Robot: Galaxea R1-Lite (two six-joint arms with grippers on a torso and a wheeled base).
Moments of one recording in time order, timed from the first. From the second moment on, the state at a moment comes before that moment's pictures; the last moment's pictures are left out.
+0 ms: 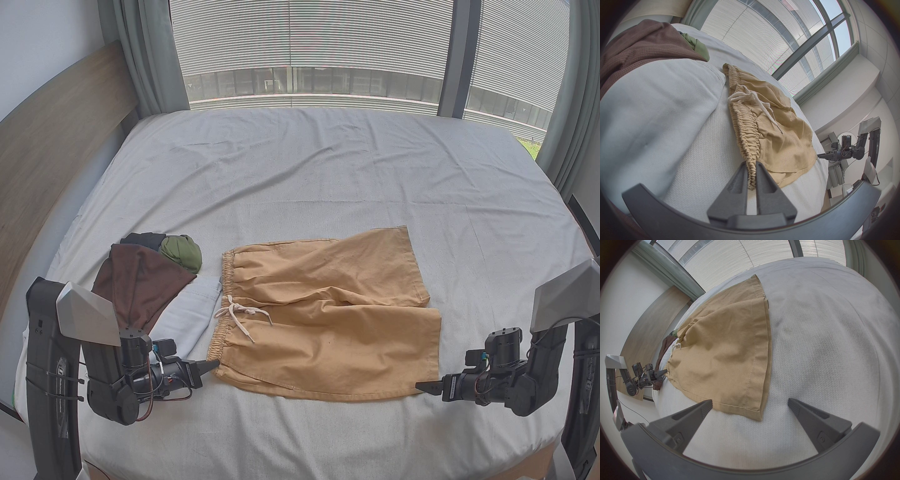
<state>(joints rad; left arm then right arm) -0.08 2.55 -0.49 -1.54 -0.61 -0.29 0.15 2.34 -0.28 -1.26 0.30 0.24</state>
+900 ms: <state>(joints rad) -0.08 2.55 -0.50 -1.54 -0.61 -0.29 0.19 2.39 -0.32 -1.29 0.31 0.34</state>
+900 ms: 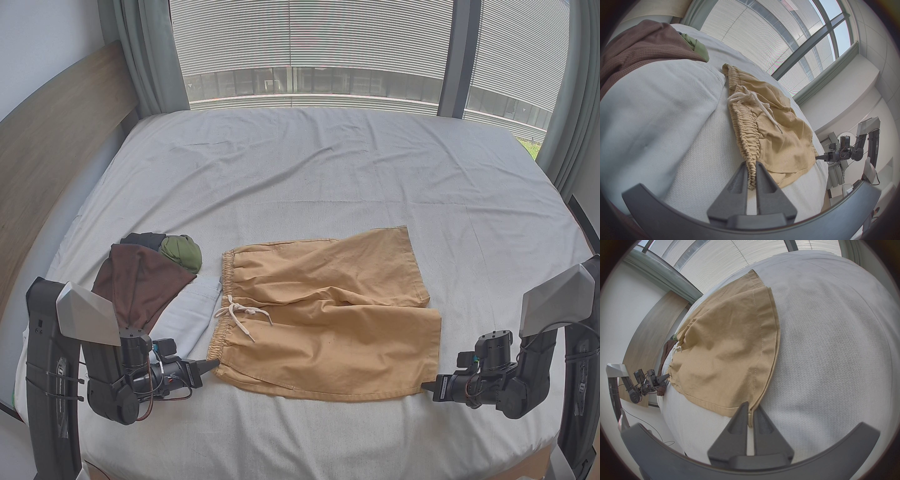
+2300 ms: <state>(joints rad) -0.05 2.45 -0.19 -1.53 -0.71 -0.14 0.21 2.23 -0.18 -1.15 0.35 0.19</state>
